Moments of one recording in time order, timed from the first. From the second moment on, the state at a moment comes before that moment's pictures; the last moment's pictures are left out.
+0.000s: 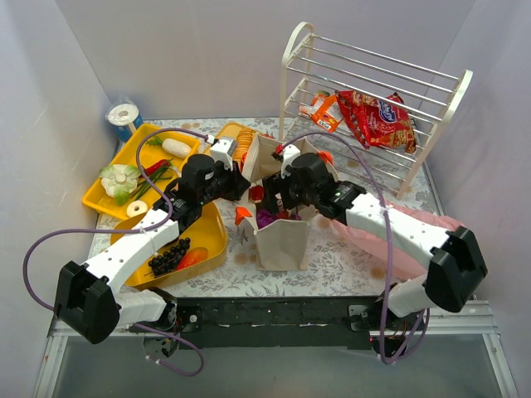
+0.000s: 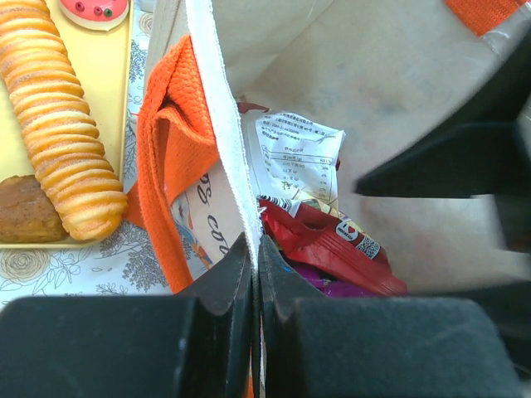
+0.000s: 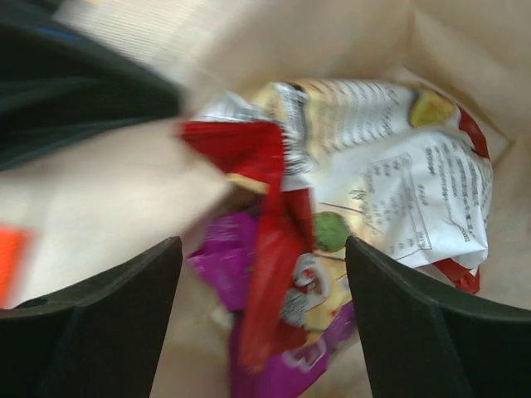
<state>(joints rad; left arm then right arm) -0.54 1.22 0.93 -0.09 0.16 -0.31 0.81 1.44 1.10 -0.26 -0.07 0.25</state>
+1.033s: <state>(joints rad) -0.55 1.19 0.93 -0.12 0.18 -0.38 0.47 1.24 1.15 -0.67 0.11 0.12</state>
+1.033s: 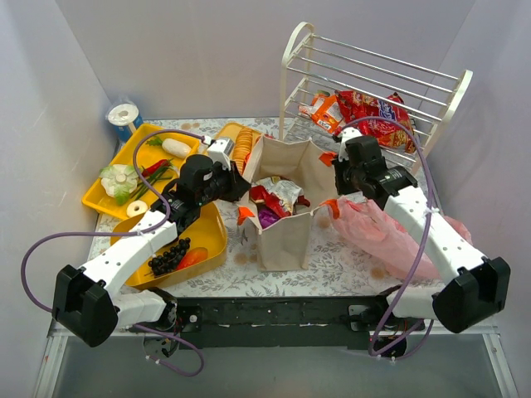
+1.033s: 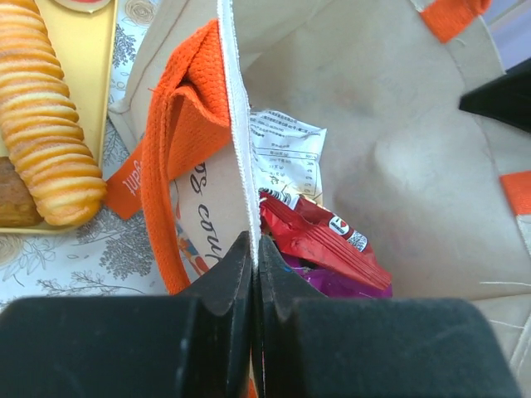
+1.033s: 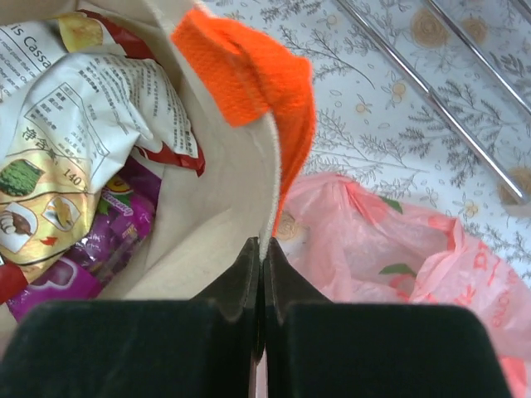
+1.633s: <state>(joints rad) -0.71 1.28 0.84 0.17 -0.12 -0.83 0.46 1.63 1.59 -0.55 0.11 -0.25</state>
